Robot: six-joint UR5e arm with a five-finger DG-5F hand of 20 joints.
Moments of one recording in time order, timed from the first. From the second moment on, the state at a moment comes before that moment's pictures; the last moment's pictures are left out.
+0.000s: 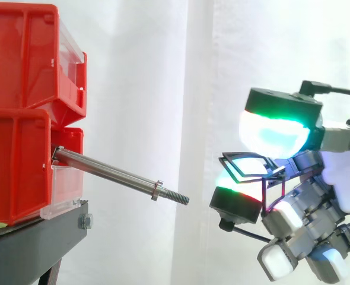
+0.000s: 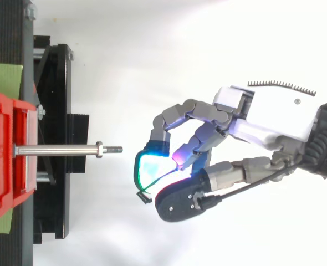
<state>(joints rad) 0.25 -2.21 -1.27 -3.04 -1.10 0.12</state>
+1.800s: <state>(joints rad) 0.26 -2.20 -1.27 -3.05 -1.08 0.18</state>
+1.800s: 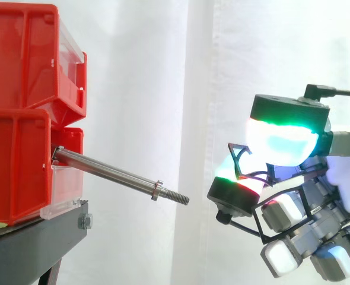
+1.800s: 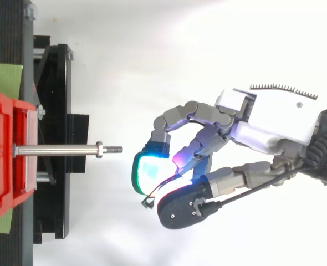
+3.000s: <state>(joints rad) 0.27 -2.20 -1.27 -3.05 -1.06 0.18</state>
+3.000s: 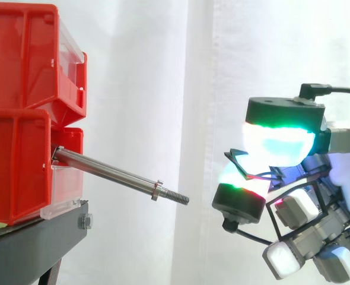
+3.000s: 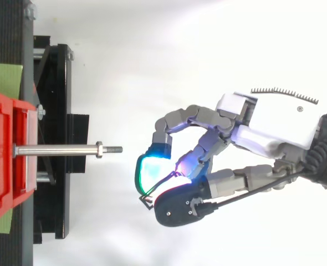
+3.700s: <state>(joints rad) 0.27 -2.20 -1.27 -3.05 -1.06 0.18</state>
